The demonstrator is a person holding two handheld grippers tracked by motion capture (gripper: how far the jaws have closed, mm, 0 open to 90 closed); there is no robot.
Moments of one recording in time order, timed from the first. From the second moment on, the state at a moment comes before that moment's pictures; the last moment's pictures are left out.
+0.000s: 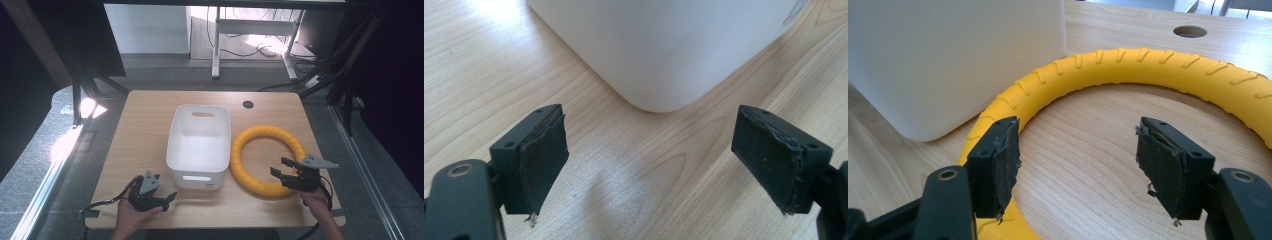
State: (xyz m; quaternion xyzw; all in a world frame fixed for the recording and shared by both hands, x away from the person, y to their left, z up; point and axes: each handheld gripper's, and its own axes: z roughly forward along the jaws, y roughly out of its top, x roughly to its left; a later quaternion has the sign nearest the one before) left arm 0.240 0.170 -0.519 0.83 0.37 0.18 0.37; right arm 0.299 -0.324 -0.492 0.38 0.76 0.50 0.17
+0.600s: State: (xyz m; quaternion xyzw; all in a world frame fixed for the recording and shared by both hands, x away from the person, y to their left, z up) left arm 0.243 0.169 -0.518 0.83 0.36 0.17 0.38; right arm 0.294 -0.329 -0.495 0.39 0.76 0.49 0.18
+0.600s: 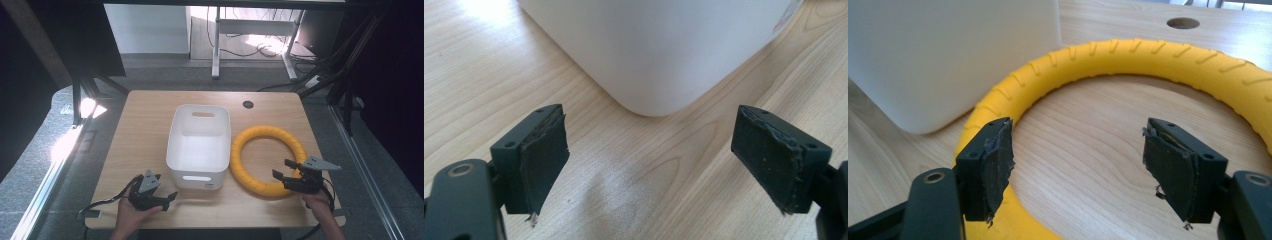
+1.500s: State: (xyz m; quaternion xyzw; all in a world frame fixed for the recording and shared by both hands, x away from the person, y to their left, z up) left arm 0.241 0.166 -0.520 0.83 0.37 0.16 0.38; right arm 0.307 -0.306 -0.446 0.29 0.85 0.42 0.15
